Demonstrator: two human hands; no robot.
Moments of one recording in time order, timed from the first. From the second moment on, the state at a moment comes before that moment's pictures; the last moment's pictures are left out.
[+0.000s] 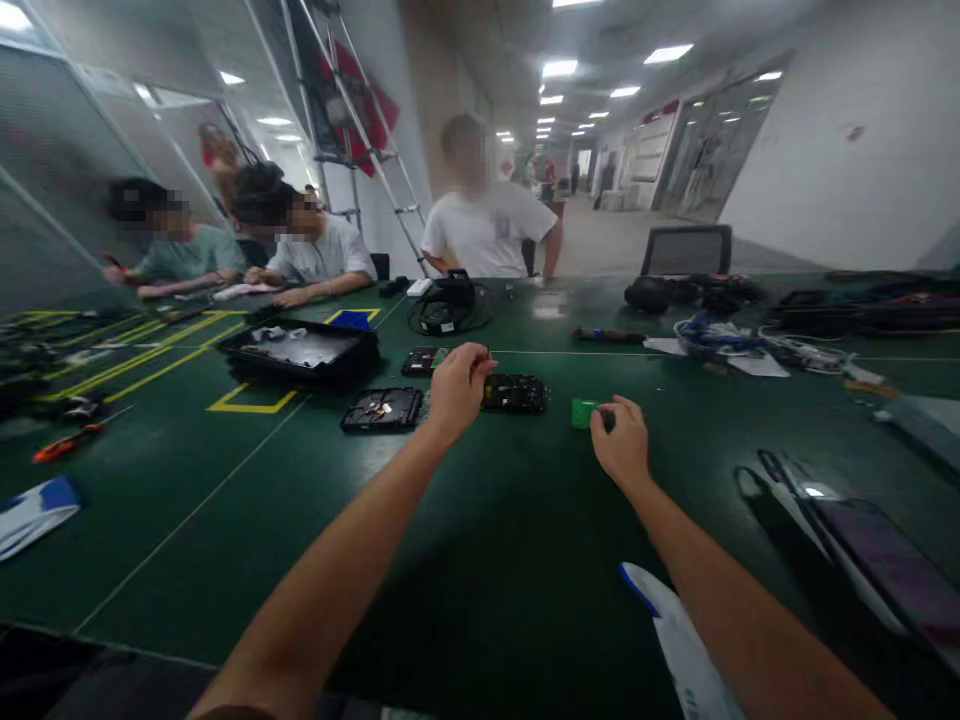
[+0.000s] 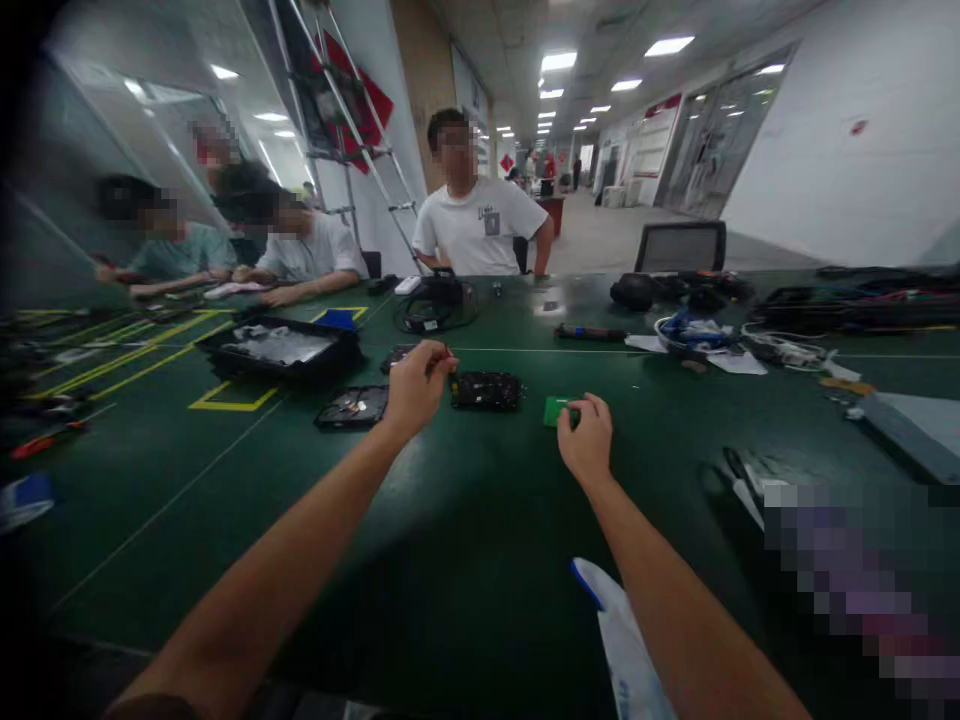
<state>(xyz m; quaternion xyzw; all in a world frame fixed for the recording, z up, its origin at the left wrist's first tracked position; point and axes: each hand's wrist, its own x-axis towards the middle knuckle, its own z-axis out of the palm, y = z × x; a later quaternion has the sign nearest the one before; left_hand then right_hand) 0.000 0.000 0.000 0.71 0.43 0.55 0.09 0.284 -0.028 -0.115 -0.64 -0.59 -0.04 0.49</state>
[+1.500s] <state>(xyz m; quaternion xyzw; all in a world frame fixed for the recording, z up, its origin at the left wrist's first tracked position) 0.001 -0.075 -0.097 0.86 0.49 0.12 0.05 0.324 0.012 -0.098 -0.74 -0.50 0.29 0.36</state>
